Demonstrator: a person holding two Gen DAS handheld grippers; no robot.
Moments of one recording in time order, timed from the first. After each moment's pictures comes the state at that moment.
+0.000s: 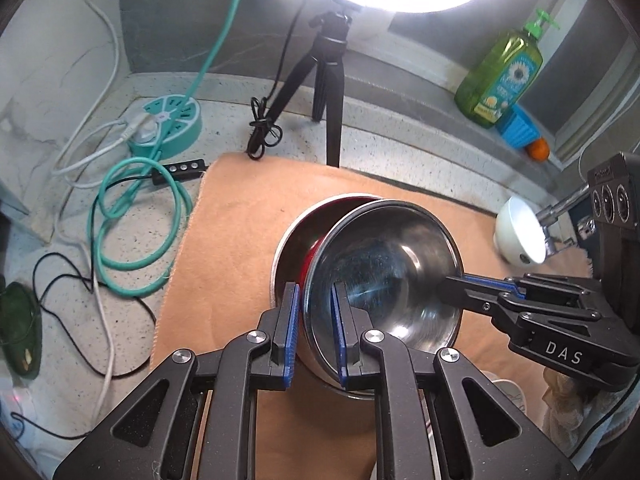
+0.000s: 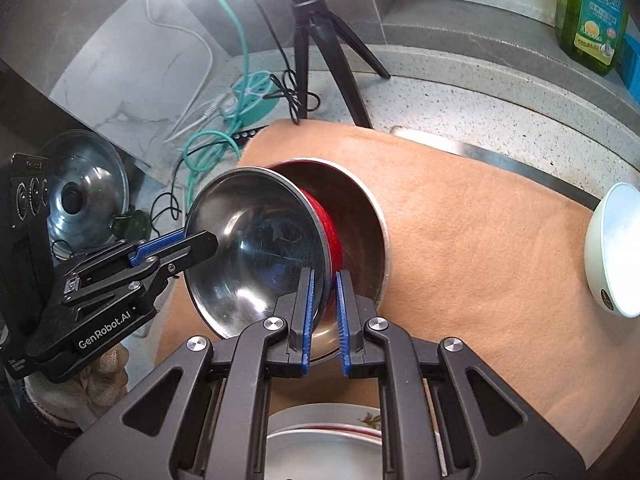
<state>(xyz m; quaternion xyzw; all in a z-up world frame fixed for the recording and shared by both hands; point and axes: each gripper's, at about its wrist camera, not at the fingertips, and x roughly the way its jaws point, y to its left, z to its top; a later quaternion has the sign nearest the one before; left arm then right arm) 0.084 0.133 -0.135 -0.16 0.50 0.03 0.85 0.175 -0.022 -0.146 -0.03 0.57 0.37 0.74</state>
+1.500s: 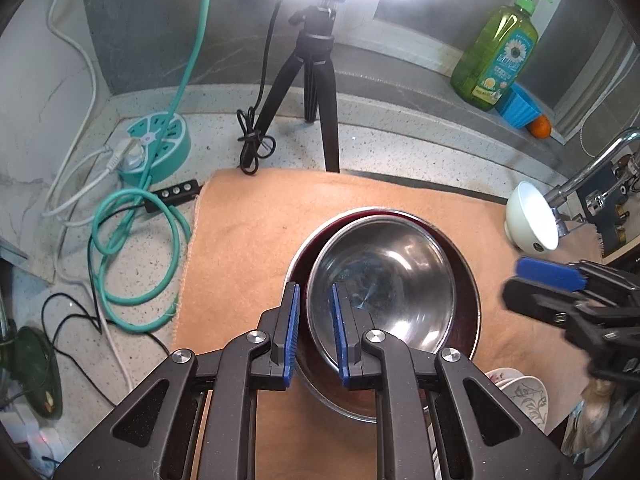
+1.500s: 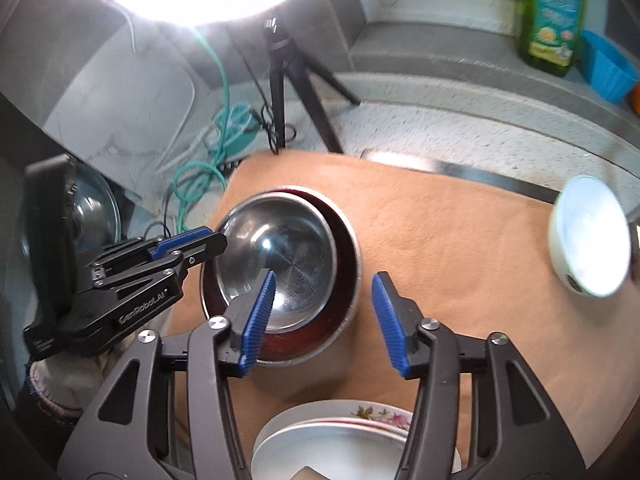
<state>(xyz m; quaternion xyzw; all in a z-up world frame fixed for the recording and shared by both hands) 0.105 0.139 -0.136 -0.11 0.51 0.01 0.85 0.164 -0.057 -0.107 0.01 0.52 0.33 0.79</state>
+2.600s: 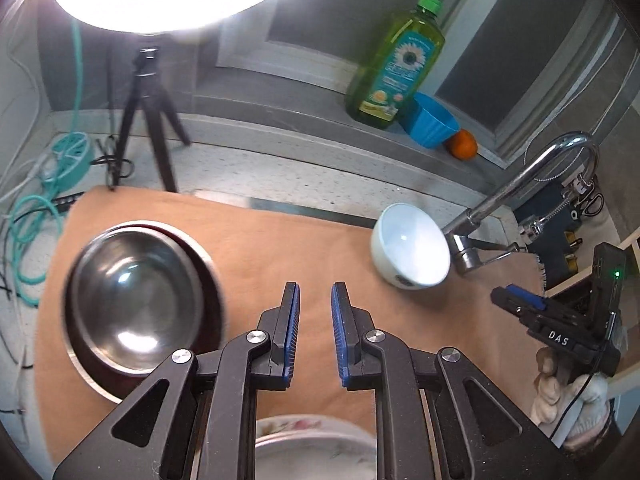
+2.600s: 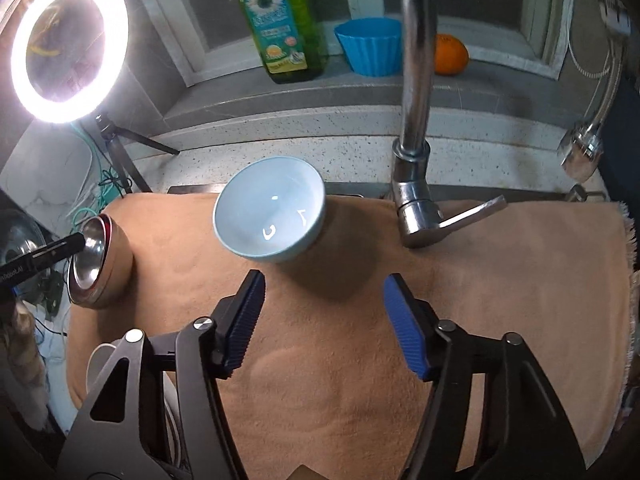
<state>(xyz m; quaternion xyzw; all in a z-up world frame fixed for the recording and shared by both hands) 0.127 -0.012 -0.104 -0.17 0.46 -0.03 0.87 0.219 -0.318 -0.138 0.03 0.50 0.20 0.84</state>
